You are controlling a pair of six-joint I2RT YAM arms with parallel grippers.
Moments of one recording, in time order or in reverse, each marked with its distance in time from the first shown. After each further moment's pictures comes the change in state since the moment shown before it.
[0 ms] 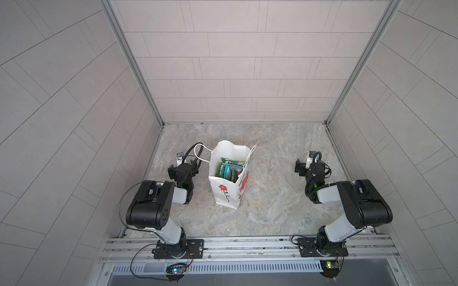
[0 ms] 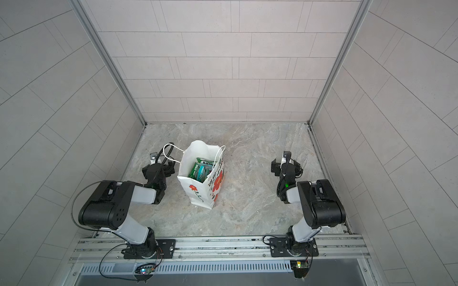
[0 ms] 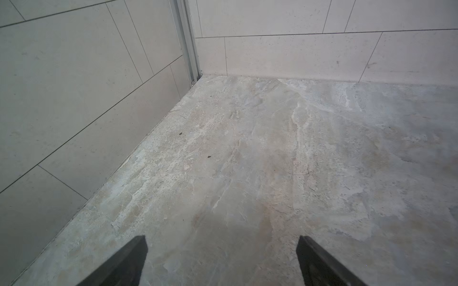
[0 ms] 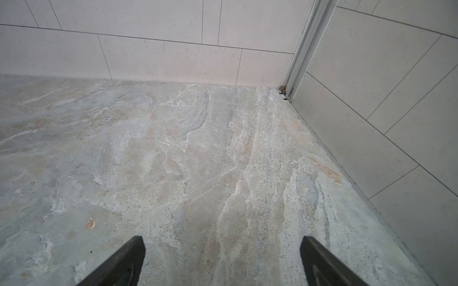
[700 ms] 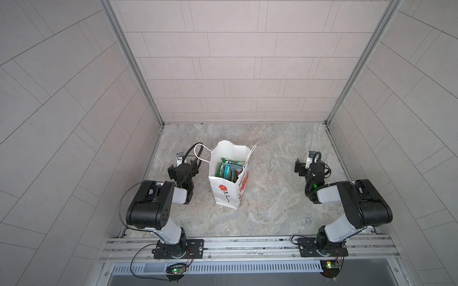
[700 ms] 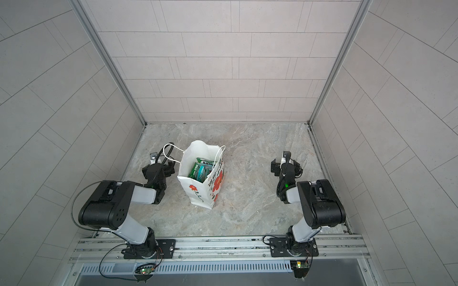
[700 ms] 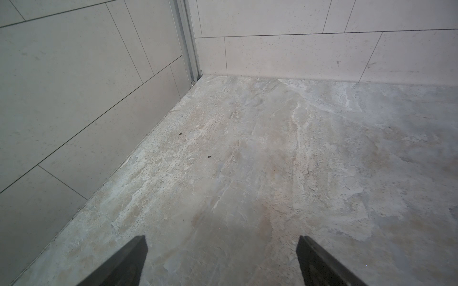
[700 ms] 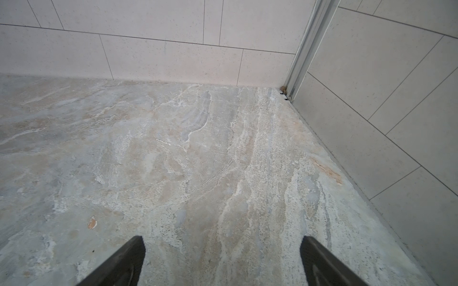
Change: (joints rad) left arm 0.000 -0.005 0.000 -0.003 -0.007 -0.001; right arm 0.005 0.000 -0.005 0.012 0.003 0.000
